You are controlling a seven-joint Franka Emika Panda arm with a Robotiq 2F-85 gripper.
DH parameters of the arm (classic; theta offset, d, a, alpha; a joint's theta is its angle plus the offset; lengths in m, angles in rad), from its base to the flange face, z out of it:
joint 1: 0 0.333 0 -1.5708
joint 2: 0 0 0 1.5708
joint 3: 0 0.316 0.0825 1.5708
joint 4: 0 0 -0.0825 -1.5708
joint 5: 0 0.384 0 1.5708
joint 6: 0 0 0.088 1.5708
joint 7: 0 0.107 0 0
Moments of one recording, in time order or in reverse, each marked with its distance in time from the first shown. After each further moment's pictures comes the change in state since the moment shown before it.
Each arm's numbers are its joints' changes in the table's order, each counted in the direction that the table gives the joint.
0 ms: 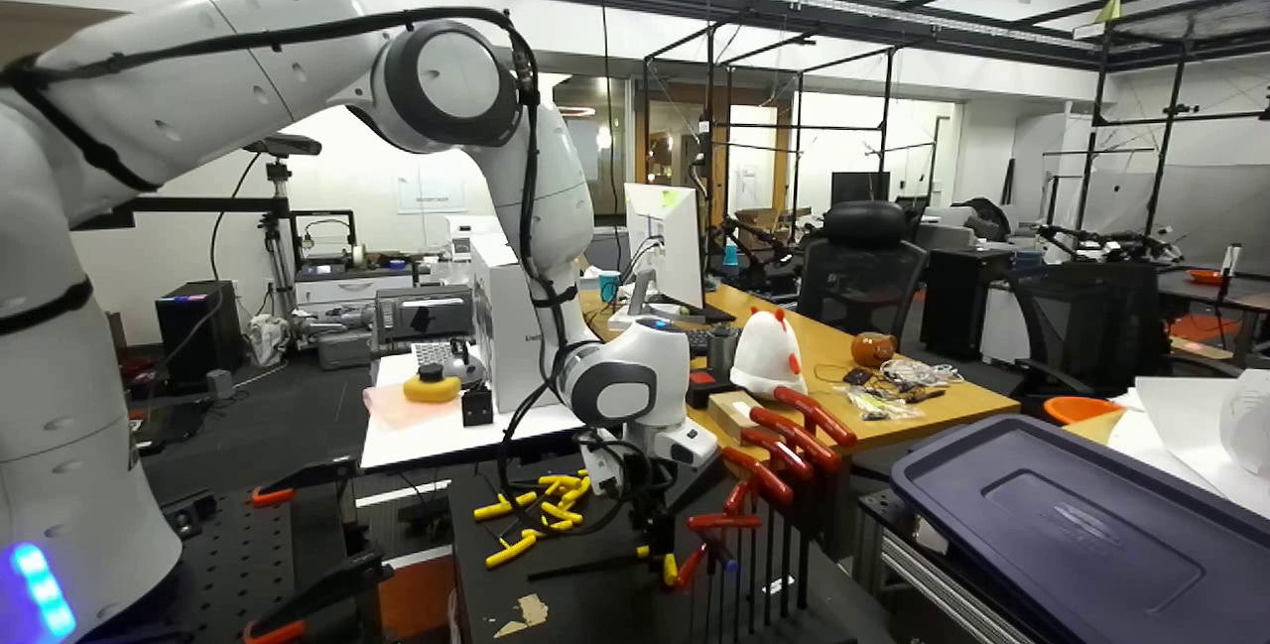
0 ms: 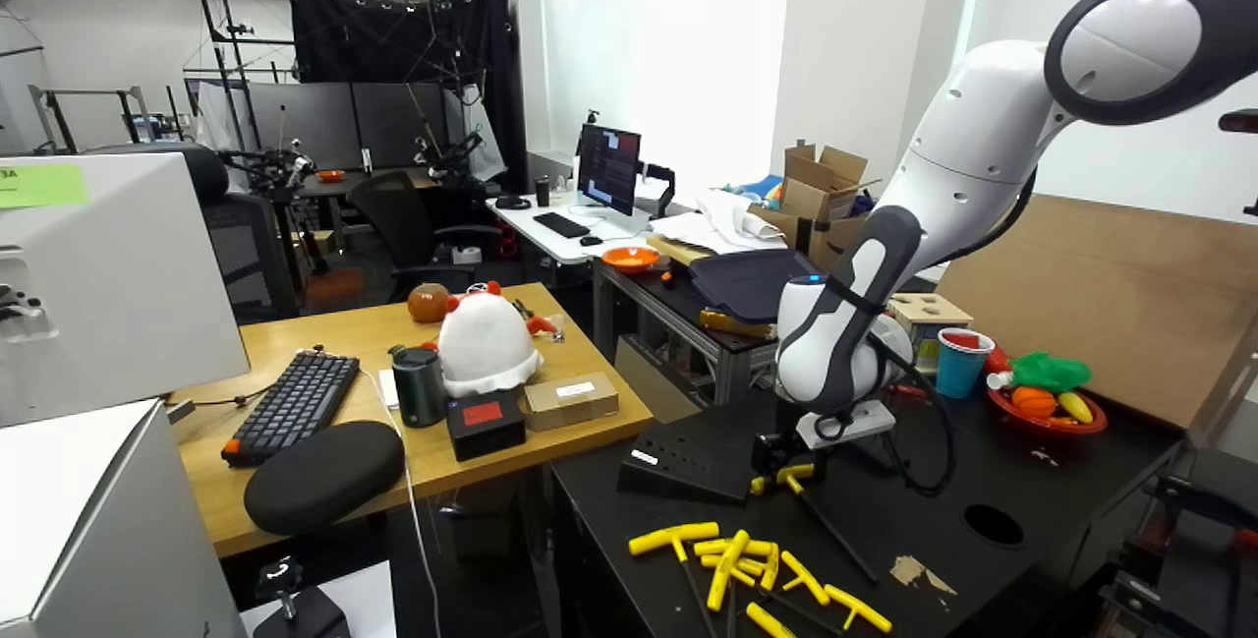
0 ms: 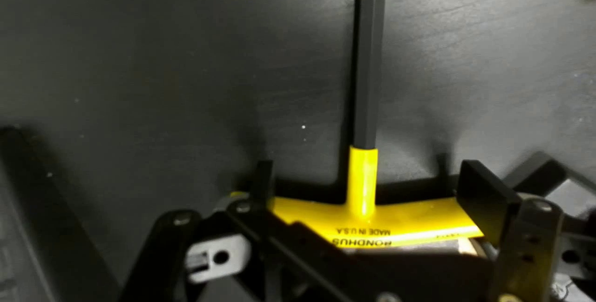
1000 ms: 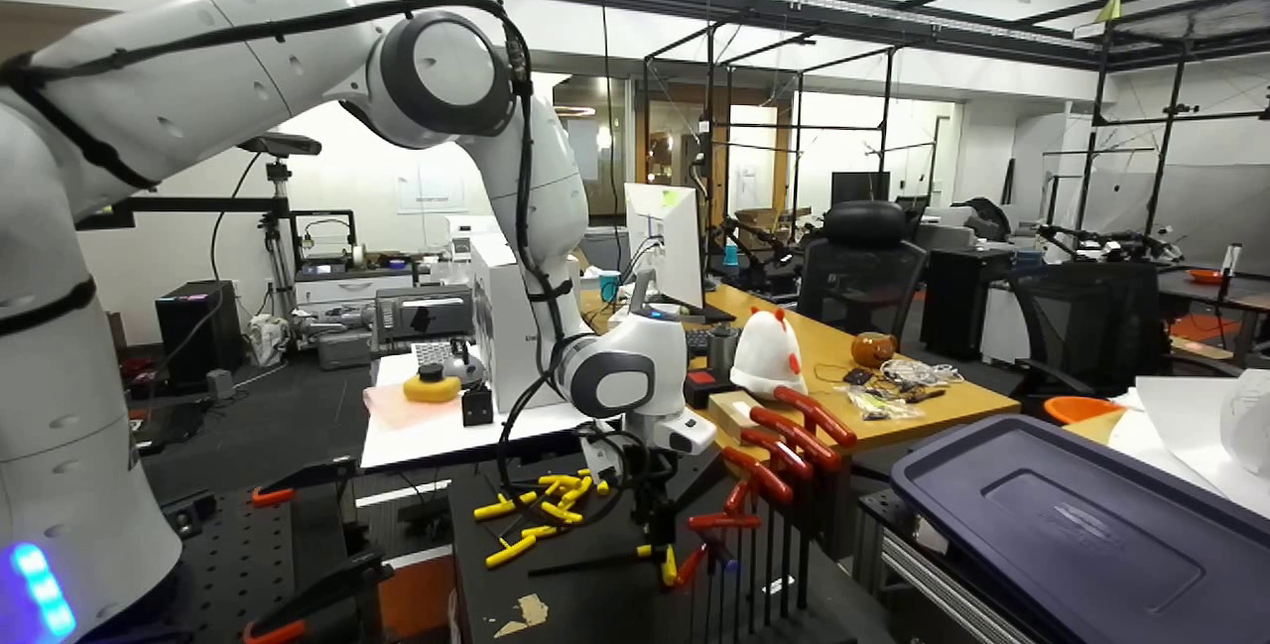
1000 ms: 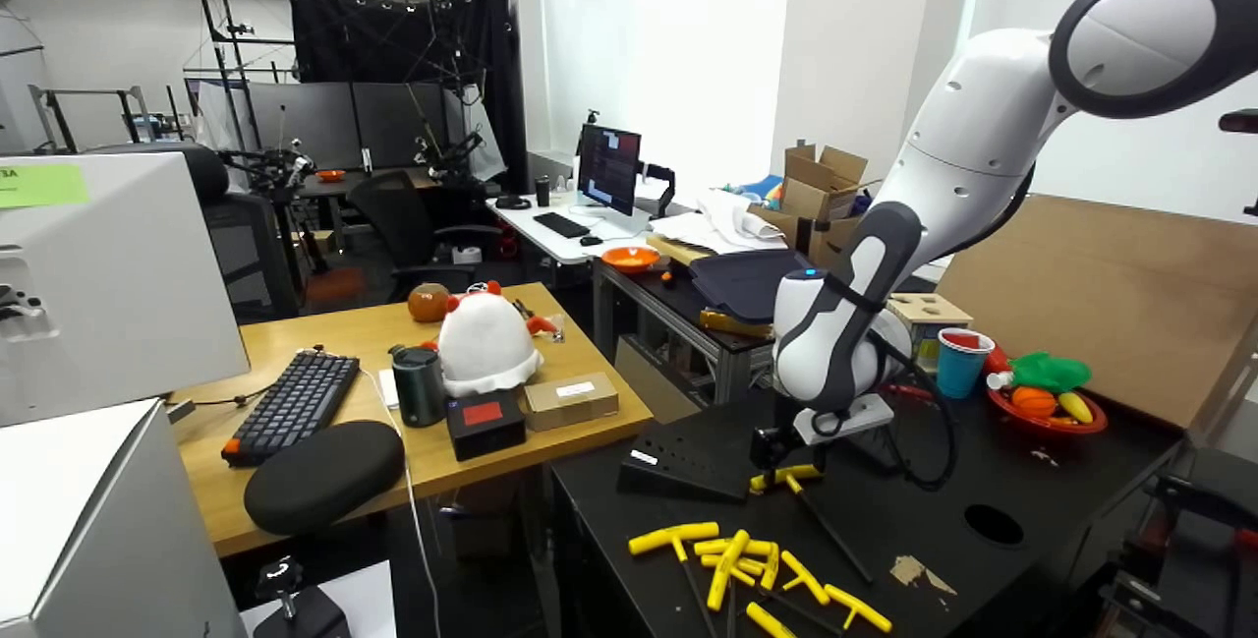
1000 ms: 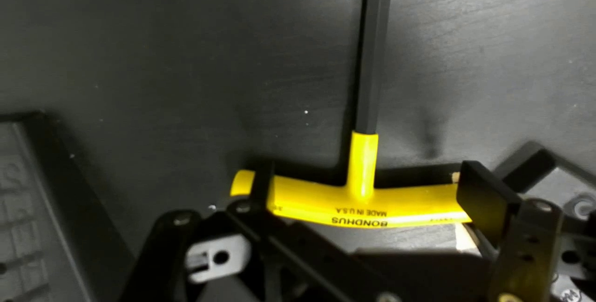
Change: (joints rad) arm 0.052 -0.023 -0.043 -0.018 0.000 0.001 0.037
